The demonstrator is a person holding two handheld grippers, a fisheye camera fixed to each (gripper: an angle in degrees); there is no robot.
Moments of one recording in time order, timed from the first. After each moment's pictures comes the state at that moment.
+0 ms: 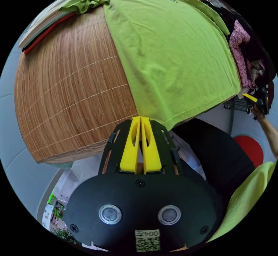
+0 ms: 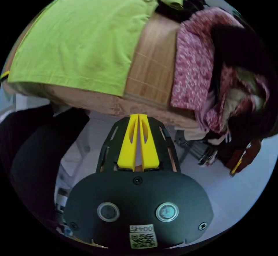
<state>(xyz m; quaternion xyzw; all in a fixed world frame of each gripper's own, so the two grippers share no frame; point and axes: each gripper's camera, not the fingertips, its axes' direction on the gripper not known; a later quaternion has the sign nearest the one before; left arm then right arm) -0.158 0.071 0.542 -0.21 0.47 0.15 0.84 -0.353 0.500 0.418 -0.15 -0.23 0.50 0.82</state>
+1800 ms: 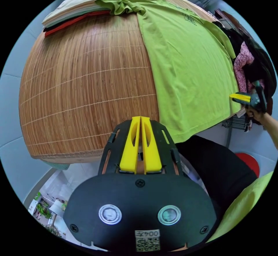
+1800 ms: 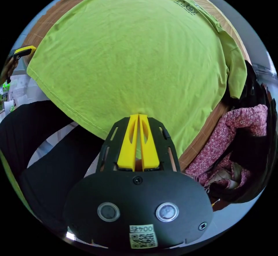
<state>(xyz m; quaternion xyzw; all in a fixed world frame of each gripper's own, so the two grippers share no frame) -0.205 0.106 0.594 -0.17 0.47 0.08 0.86 -0.450 0.254 0.442 -0.05 -0.26 0.30 0.91</state>
